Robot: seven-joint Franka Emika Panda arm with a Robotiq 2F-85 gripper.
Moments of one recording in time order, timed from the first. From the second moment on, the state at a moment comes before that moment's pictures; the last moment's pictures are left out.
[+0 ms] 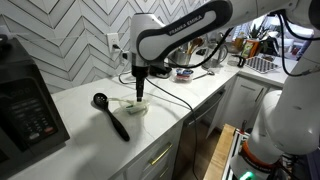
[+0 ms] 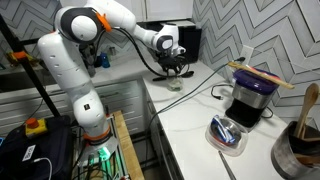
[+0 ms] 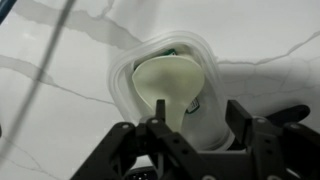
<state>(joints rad) 0.13 -0.07 0.13 -2.17 0.02 2.21 -0.55</state>
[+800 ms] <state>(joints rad) 0.12 0.03 0.11 -2.09 0.11 2.21 -0.64</state>
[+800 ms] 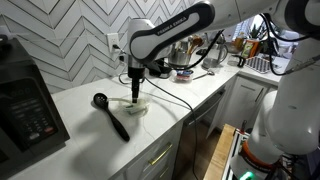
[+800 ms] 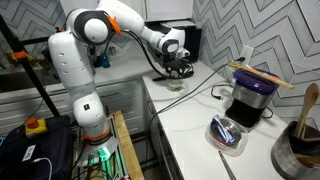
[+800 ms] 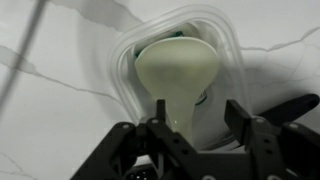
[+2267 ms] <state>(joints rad) 0.12 0.12 0.14 -1.97 0.11 2.22 -0.52</state>
